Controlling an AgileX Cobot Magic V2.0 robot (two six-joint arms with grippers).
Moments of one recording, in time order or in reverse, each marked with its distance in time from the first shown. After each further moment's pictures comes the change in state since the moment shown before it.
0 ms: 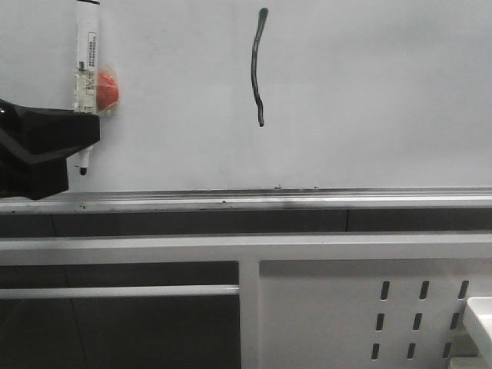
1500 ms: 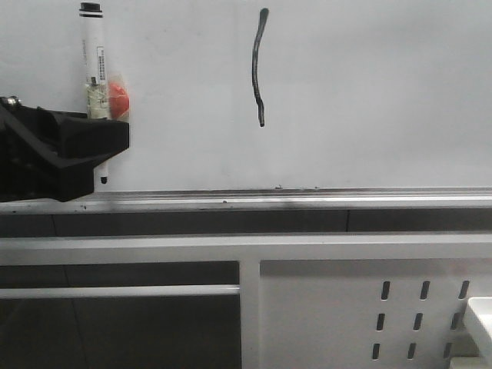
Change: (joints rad) left arm 0.000 0.063 -0.048 0.046 -0.005 -0.016; right arm 0.000 0.000 0.002 -0.024 -0.005 0.000
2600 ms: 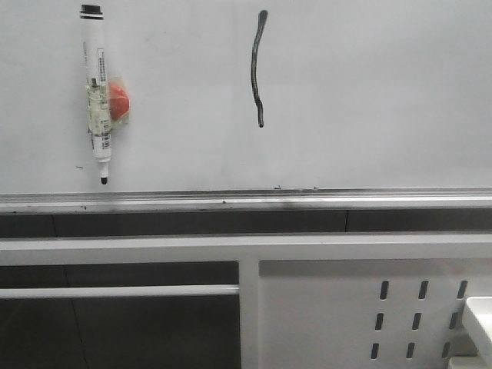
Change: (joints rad) left arm 0.000 -0.407 0.263 -0.101 0.000 0.064; right arm 0.000 -0.314 0.151 -0.003 -0.112 0.000
